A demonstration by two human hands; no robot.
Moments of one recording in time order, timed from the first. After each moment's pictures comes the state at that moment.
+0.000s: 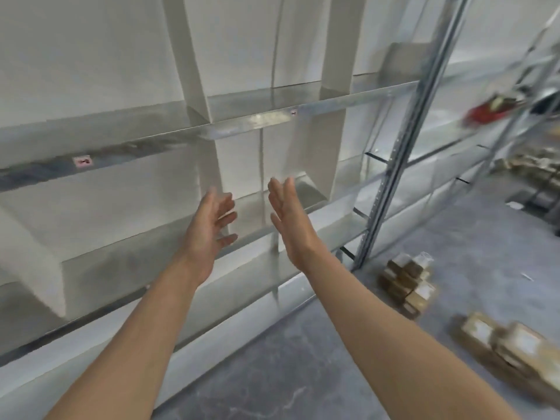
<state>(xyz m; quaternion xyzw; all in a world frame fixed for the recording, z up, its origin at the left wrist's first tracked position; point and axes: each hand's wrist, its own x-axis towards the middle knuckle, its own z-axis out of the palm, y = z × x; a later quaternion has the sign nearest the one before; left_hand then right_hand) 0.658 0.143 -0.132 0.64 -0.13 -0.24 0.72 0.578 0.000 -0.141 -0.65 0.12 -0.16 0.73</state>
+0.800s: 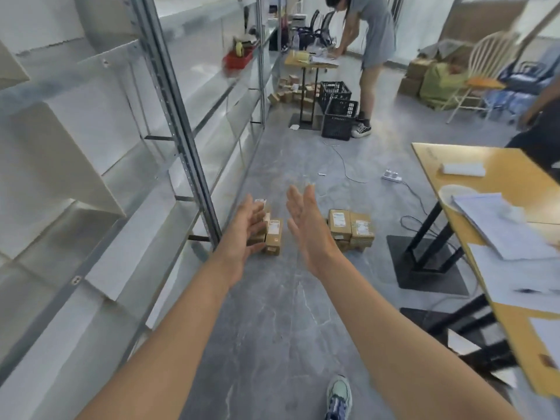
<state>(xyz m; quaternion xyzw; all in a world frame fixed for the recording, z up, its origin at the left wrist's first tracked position) 0.439 -0.164 -0.189 0.56 -0.38 -0.56 0.48 0.296 -0.190 -0.197 -0.48 0.41 -0.43 0.64</state>
